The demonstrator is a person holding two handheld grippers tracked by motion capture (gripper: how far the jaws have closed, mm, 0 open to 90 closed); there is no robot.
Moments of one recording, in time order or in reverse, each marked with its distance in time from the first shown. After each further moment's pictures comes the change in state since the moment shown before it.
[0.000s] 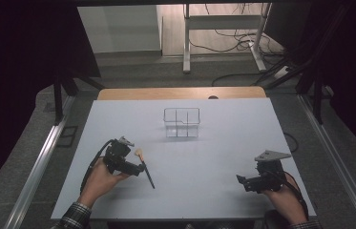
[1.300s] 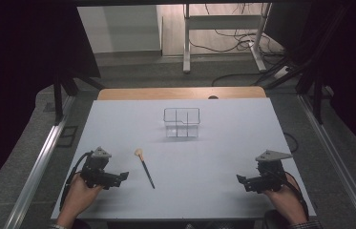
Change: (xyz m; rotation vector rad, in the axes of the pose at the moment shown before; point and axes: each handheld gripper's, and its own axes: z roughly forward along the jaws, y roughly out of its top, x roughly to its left) left arm 0.013 -0.061 -0.034 -0.126 0.038 -0.069; right arm 0.000 0.000 -0.002 -0.020 0.010 0.004
